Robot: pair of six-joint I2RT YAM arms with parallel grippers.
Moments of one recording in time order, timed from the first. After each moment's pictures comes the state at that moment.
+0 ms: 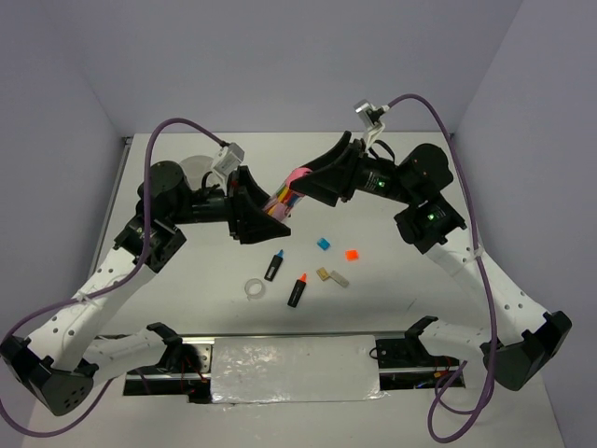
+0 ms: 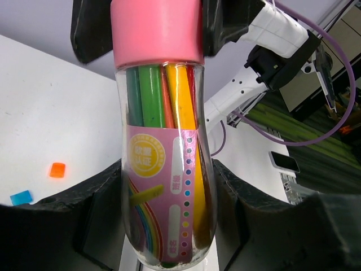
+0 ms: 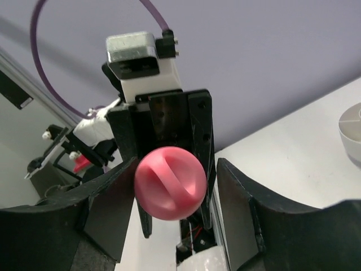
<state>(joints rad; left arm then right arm) -0.56 1.04 1.14 -0.02 0.92 -0.50 0.57 1.13 1.24 0.23 -0.75 0.79</state>
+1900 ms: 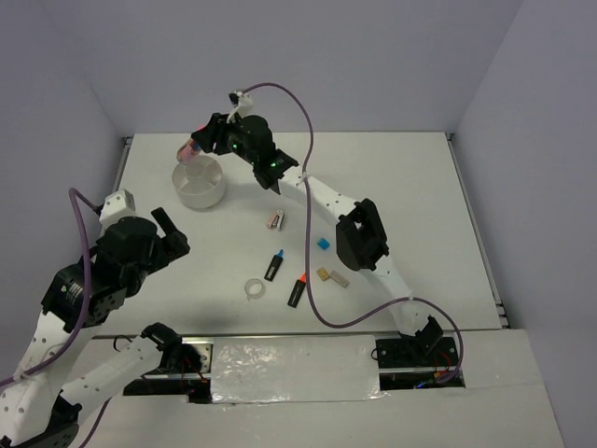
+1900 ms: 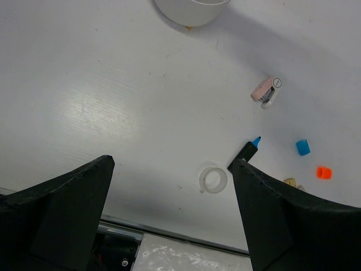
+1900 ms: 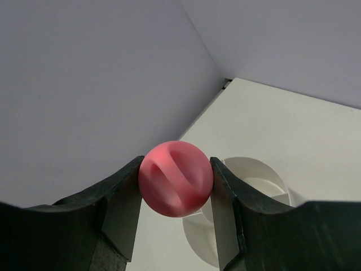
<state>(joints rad) -0.52 0.72 1.18 -1.19 -0.54 -0.81 0.76 2.45 2.33 0.19 -0.09 0.55</state>
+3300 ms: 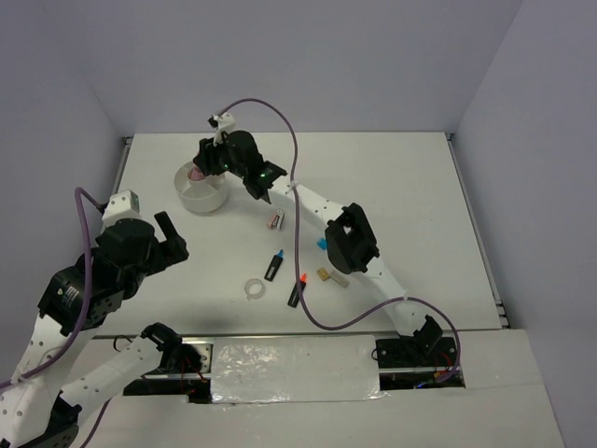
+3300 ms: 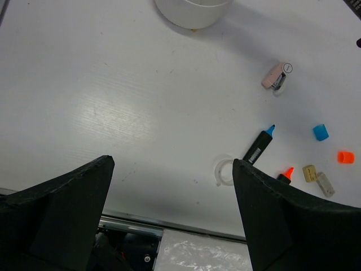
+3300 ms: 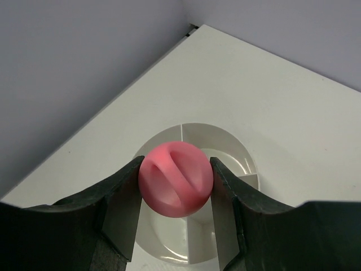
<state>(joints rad) -0.52 0.70 1.19 -1.21 -0.52 -0.71 0.81 2.57 2.42 0.05 -0.07 0.26</state>
